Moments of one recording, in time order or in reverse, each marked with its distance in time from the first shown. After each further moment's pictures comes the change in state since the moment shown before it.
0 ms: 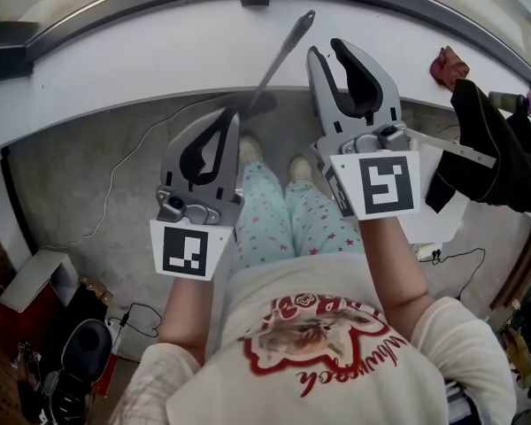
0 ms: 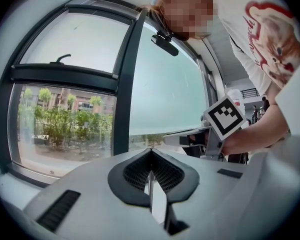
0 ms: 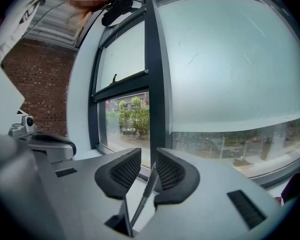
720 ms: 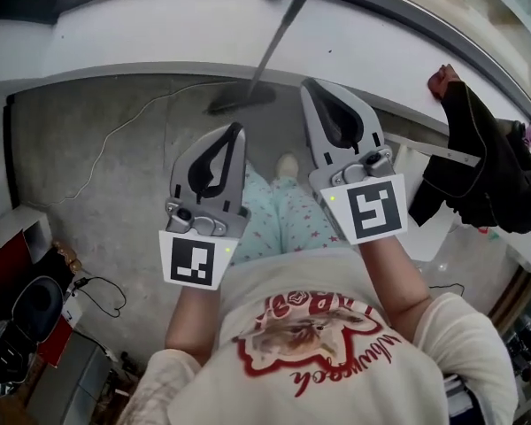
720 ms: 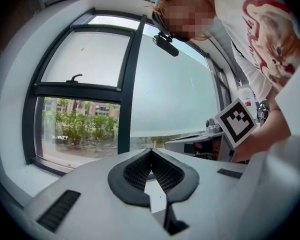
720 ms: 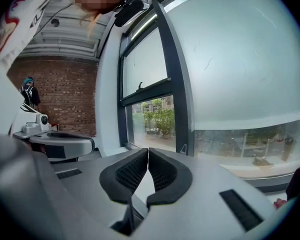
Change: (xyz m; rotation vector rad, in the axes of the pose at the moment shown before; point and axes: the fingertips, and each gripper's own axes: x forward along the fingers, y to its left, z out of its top) left arm -0.066 -0.095 0.012 -0.034 -0.031 0.190; right arm -0.105 0.045 0.001 0.006 -0.048 0.278
